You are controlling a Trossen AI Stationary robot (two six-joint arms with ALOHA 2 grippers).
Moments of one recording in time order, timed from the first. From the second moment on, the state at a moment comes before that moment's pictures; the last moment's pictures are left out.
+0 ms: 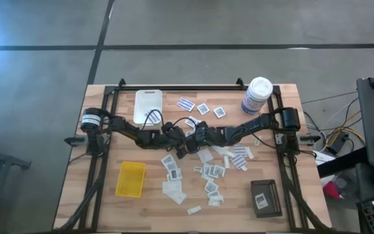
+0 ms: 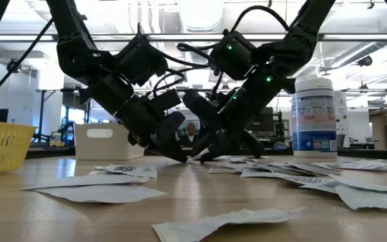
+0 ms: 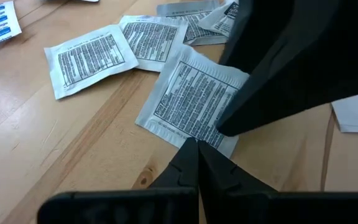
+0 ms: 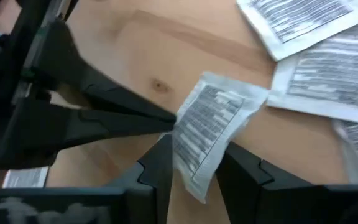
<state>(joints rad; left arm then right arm) 0.02 1.87 0.73 0.42 -0.33 -0.34 -0.03 1.96 0.96 0.21 0.25 0.96</state>
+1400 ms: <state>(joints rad) -0.04 1.60 0.71 0.26 -0.32 -0.29 0.21 1.60 0.94 -0.33 0.16 0.75</state>
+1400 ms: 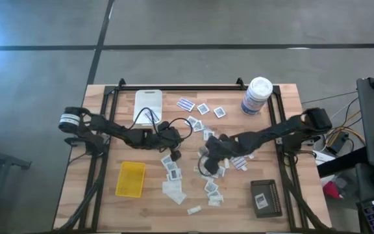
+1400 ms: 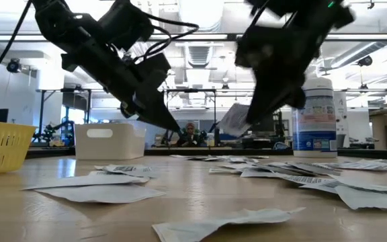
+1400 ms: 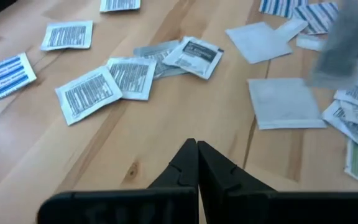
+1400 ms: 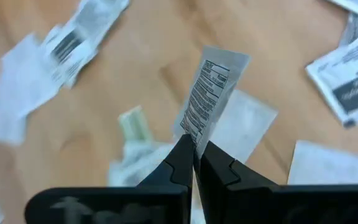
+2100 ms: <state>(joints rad) -0.04 1.60 0.71 0.22 -0.31 -0.27 0.69 1.33 0.94 -0.64 0.12 1.21</state>
